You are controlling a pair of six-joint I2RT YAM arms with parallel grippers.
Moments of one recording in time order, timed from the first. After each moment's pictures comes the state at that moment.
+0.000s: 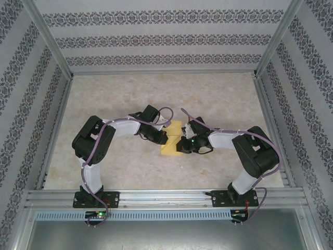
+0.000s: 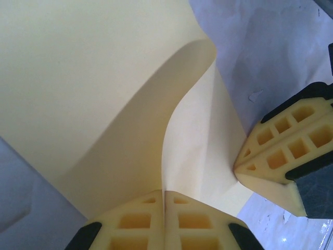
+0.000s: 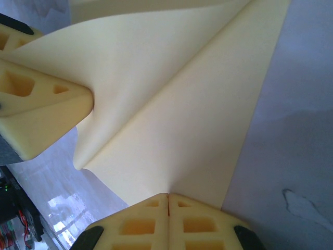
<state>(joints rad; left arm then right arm) -0.55 1.92 1.12 -0.37 0.58 -0.13 0.51 1.66 0.69 -0.14 -0.60 0.62</state>
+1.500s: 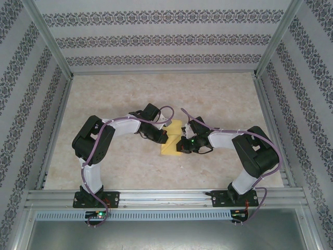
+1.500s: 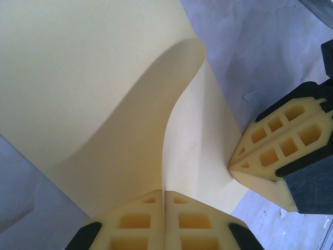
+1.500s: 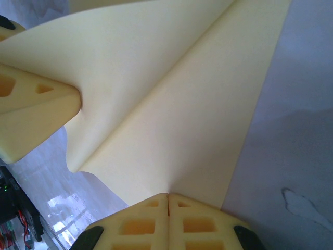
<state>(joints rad) -0.55 1.92 1.15 -0.42 0.58 -0.11 0.51 1.66 0.69 -0.15 -0.60 0.62</state>
